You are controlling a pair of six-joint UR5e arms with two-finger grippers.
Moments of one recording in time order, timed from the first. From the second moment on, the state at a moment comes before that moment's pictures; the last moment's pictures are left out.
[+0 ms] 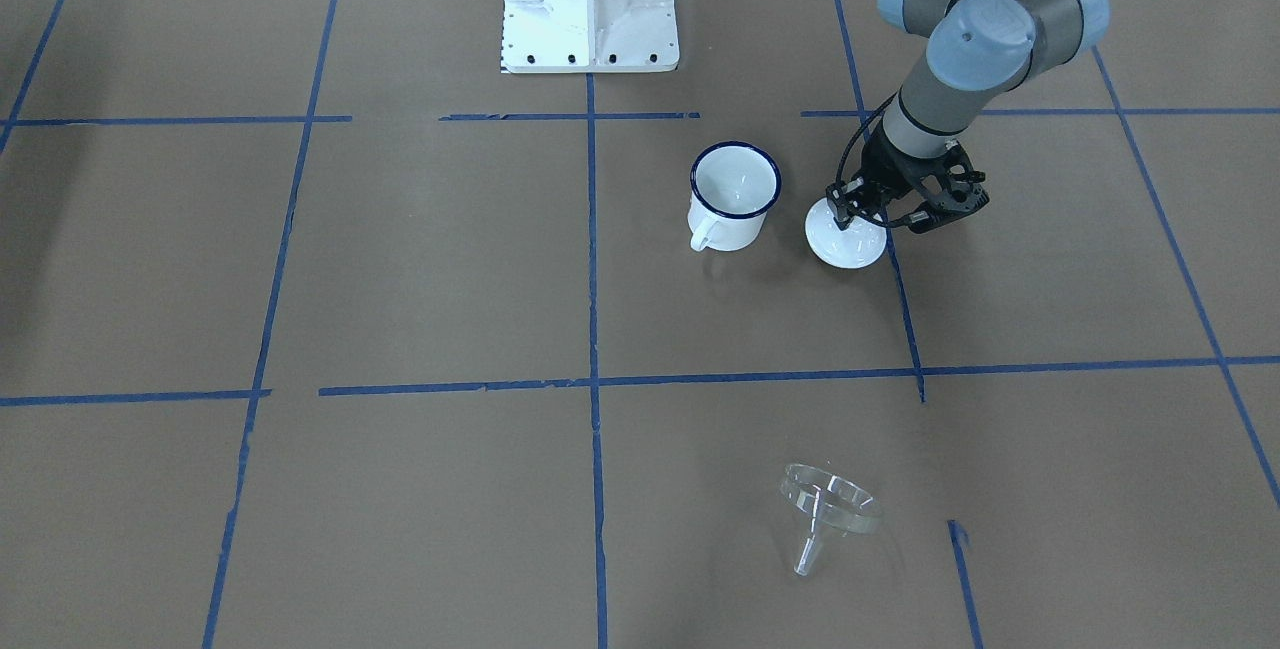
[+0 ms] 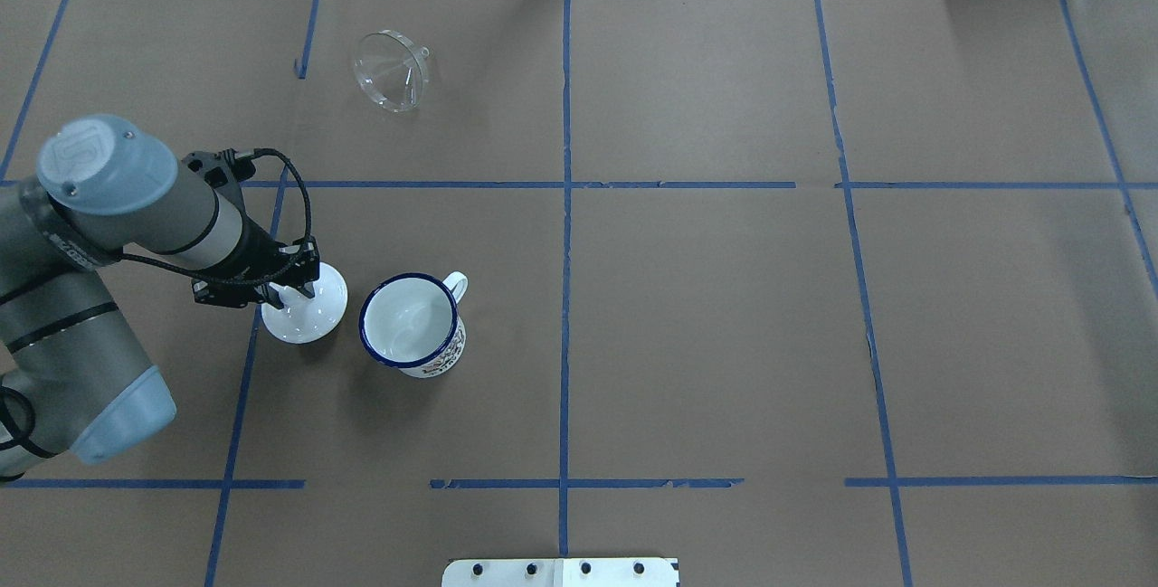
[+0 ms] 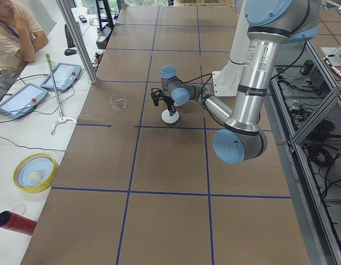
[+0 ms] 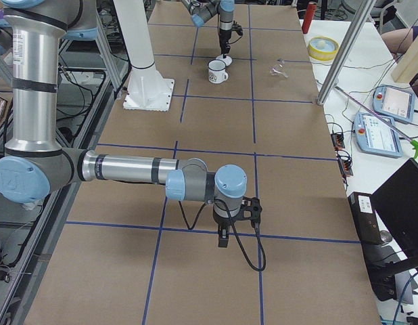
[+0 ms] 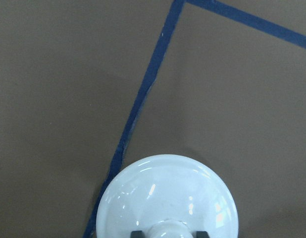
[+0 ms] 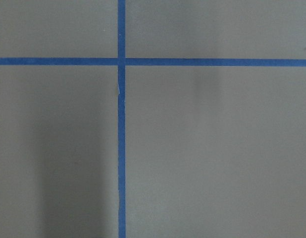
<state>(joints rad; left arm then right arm) -0.71 -1.82 -1.89 -1.74 -2.08 -1.44 1.57 -1.68 1.66 -1.57 2.29 0.01</state>
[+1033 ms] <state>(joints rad) -0.68 -2.14 -1.95 -1.37 -2.08 -1.71 1.57 -1.68 1.66 -1.57 2.29 0.01</state>
